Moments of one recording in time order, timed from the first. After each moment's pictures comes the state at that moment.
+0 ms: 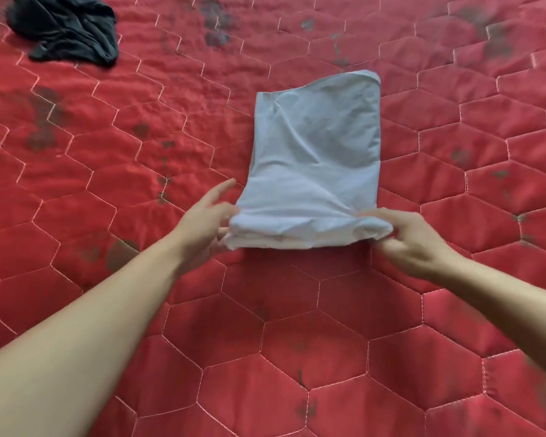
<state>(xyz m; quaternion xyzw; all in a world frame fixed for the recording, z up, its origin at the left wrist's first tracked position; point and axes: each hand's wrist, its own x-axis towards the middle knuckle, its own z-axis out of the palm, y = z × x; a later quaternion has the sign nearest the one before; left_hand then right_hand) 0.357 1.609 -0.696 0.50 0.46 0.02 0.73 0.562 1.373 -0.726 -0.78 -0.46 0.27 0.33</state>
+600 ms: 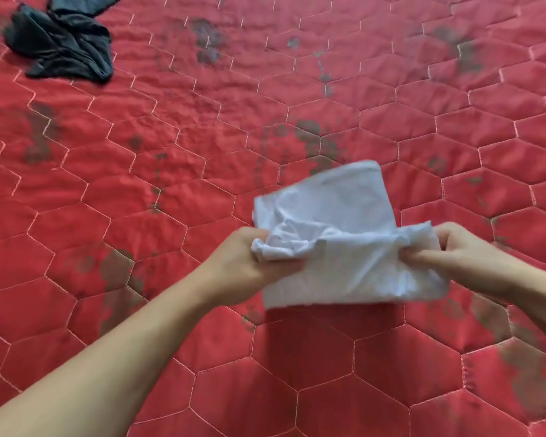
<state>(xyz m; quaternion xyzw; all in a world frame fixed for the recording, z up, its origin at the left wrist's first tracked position) 0.358 1.541 -0.671 0.75 0.22 -0.03 0.63 0.582 1.315 -0.663 -0.73 -0.29 0.49 0.38</state>
